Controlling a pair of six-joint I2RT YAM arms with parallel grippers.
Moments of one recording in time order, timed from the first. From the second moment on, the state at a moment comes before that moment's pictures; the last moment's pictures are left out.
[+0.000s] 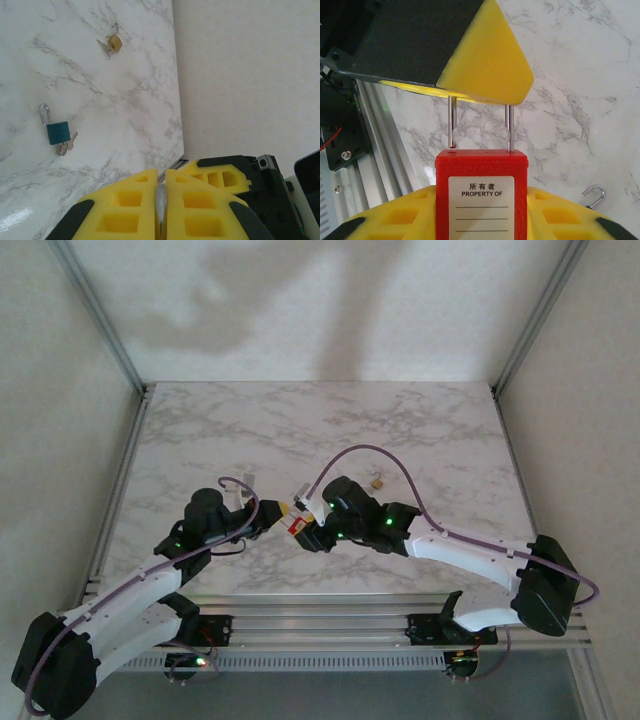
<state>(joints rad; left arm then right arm) -0.49 0.89 0.40 0.16 0.52 -1.14 1.05 1.33 0.95 -0.34 -0.17 0.11</state>
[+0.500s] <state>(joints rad) -0.55 0.95 0.42 0.16 0.42 -1.17 1.05 1.33 0.94 -0.34 -0.10 0.10</state>
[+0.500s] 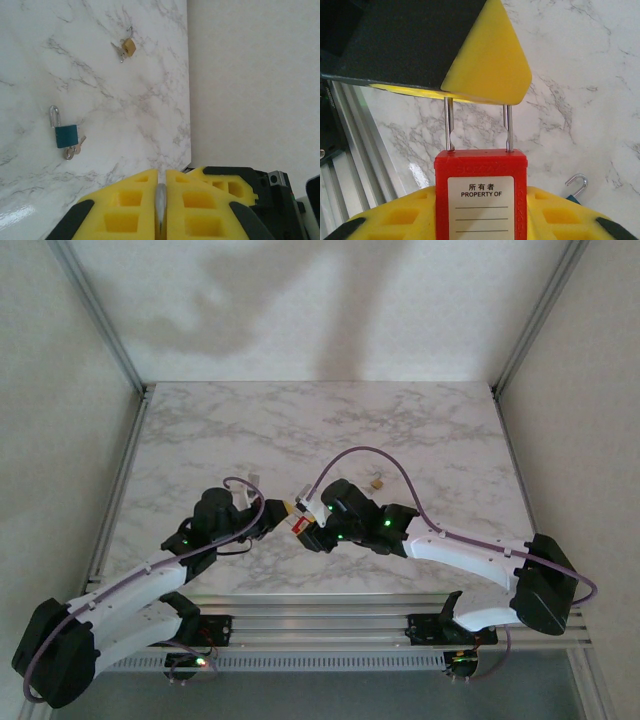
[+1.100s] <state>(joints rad) -0.63 0.96 0.41 0.20 0.38 -1.18 1.05 1.24 0.82 -0.25 -0.11 0.11</state>
